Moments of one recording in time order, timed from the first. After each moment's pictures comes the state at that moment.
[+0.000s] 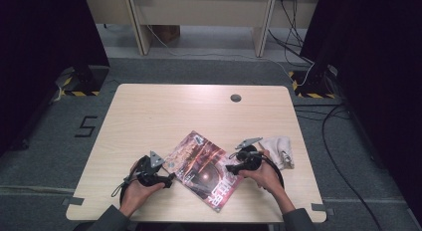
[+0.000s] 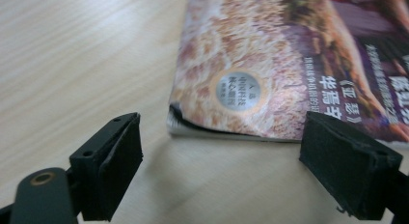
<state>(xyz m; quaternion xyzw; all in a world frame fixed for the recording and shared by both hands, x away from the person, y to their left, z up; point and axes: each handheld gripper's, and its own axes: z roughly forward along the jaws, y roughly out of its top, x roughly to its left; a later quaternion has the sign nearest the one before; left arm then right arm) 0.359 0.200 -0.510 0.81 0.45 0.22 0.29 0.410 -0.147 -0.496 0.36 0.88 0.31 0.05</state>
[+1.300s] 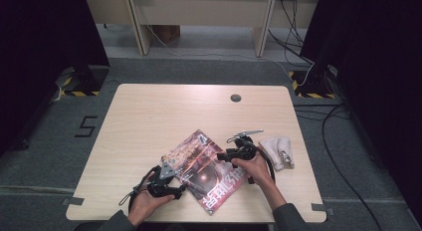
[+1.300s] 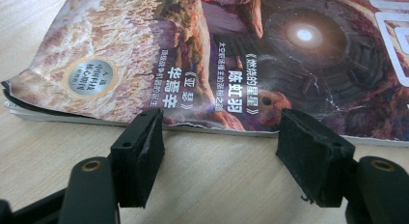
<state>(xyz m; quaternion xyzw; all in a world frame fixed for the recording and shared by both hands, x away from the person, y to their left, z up) 0.325 0.165 -0.511 0.84 0.40 0.15 0.34 0.442 -0.131 -0.495 0.46 0.78 0.41 -0.04</state>
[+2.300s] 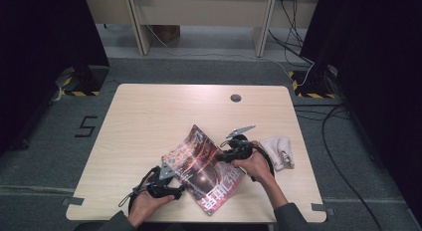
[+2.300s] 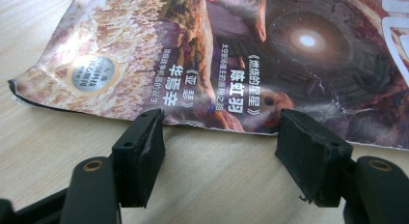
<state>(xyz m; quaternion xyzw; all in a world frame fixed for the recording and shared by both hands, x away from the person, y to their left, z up) 0.325 0.169 -0.507 0.83 0.41 0.15 0.36 0.432 -0.114 -0.464 0.35 0.86 0.36 -0.01</state>
